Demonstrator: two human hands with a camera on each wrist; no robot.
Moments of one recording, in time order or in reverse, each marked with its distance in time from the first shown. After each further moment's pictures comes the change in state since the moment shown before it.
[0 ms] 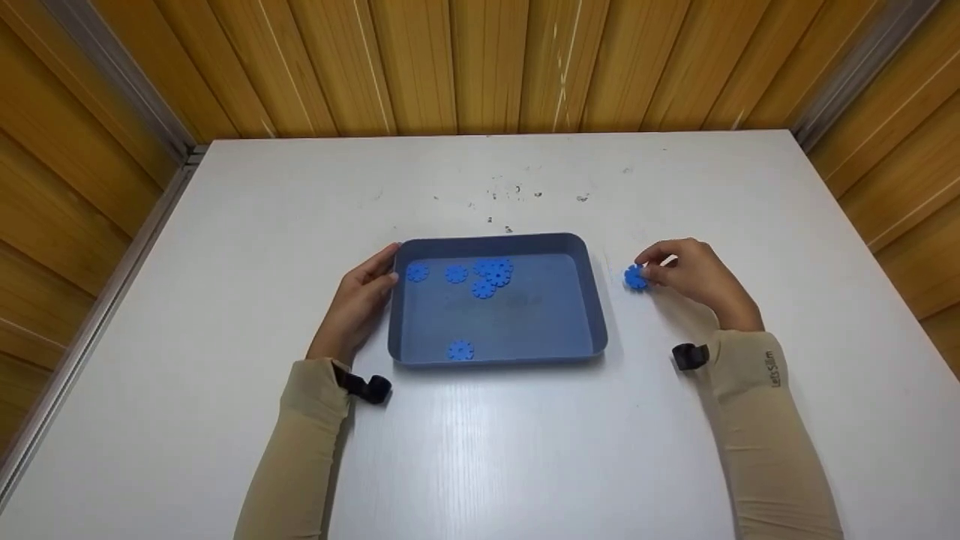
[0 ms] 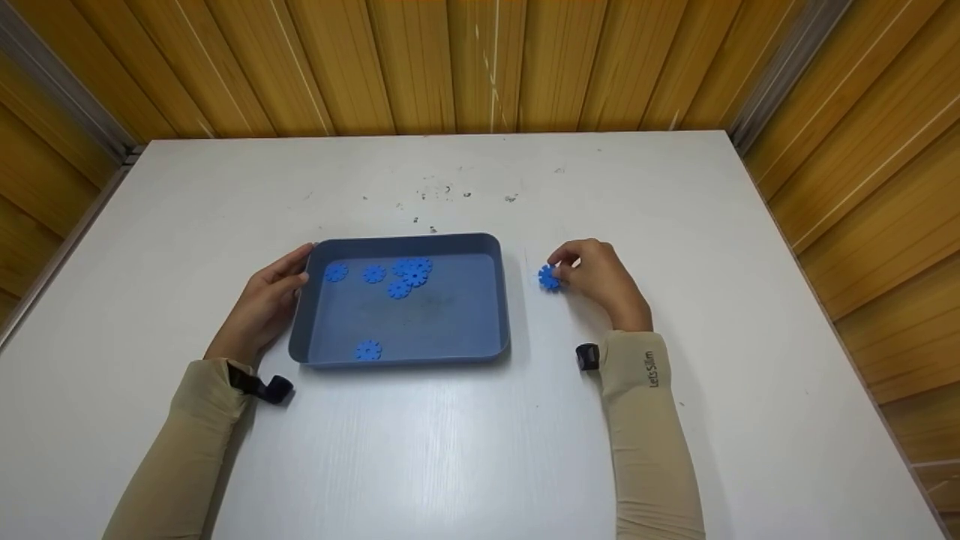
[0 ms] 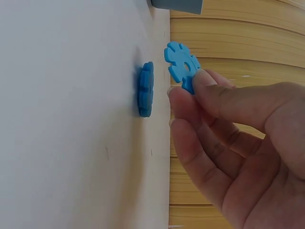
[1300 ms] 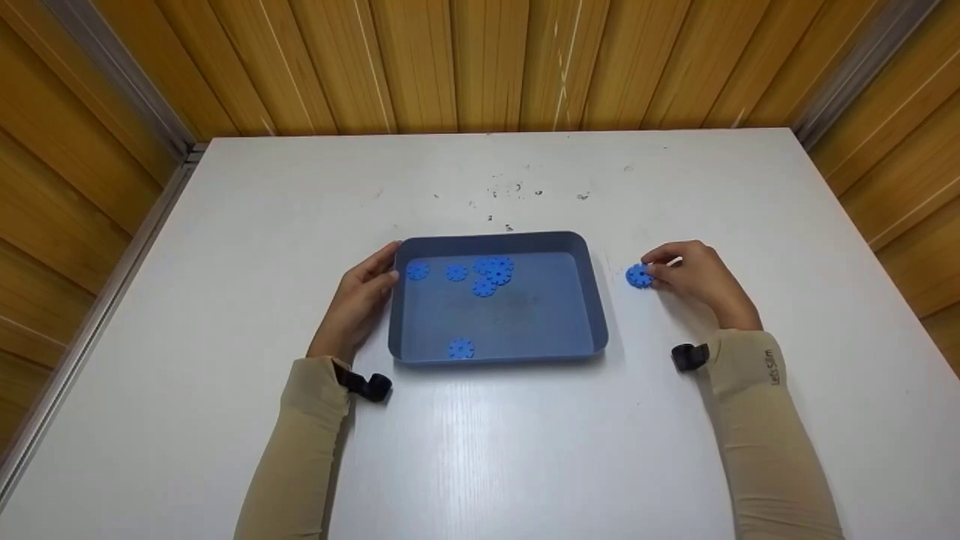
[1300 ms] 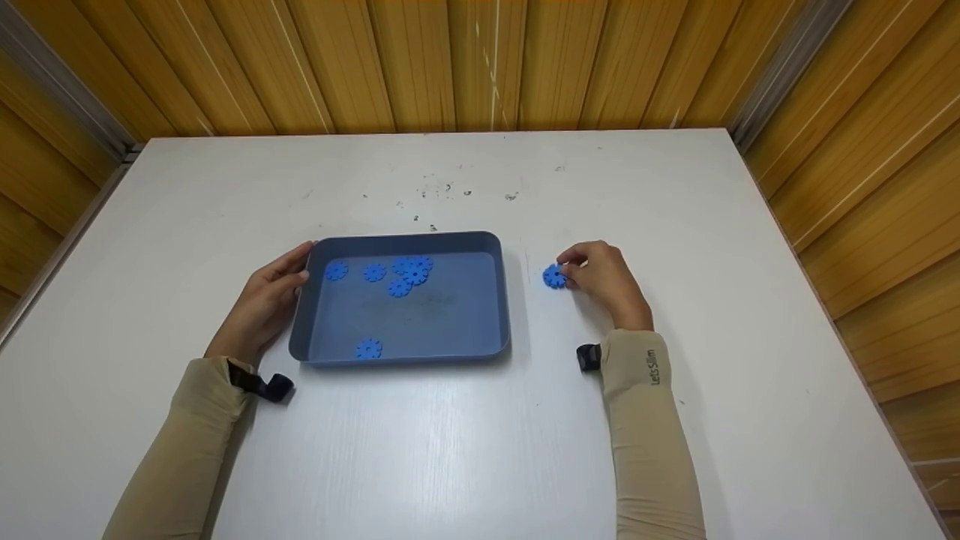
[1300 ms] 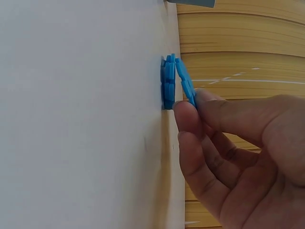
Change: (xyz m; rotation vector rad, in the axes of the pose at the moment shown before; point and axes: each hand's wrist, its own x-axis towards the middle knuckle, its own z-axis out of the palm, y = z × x) left_hand 0.000 -0.001 -0.001 -0.022 -0.033 0.013; right_hand 0.002 0.009 0.004 0.065 -0.014 0.134
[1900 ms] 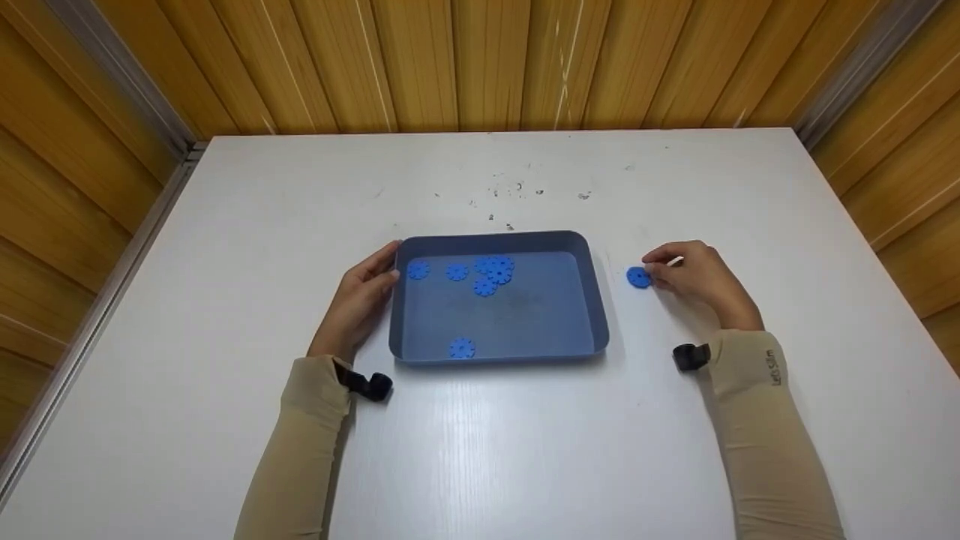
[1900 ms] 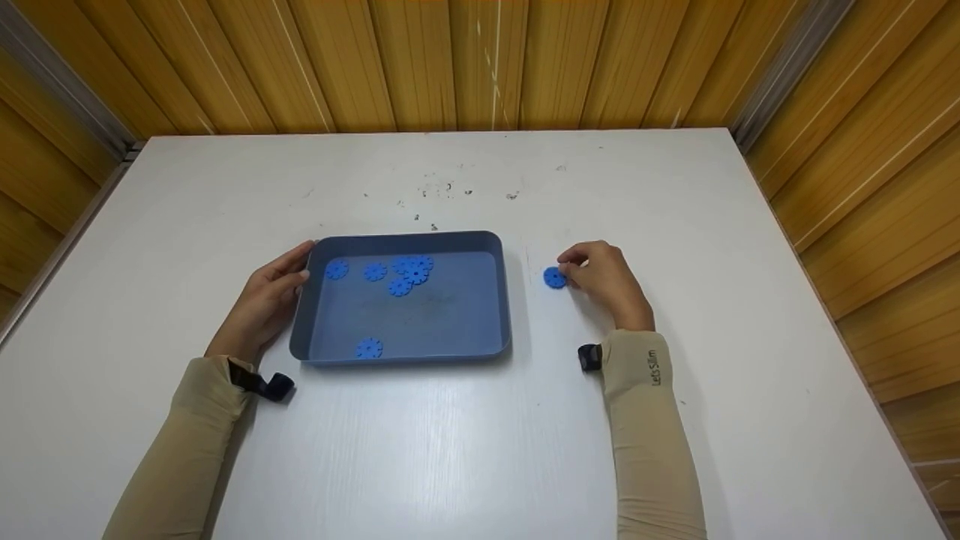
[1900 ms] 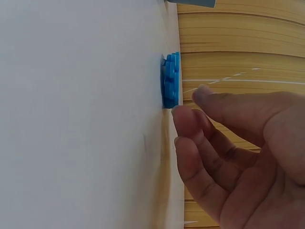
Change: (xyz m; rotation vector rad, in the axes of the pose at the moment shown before) left_hand 0.001 -0.001 0.001 -0.013 0.016 0.008; right_hand 0.000 -0.002 -0.001 -0.026 -0.007 0.034
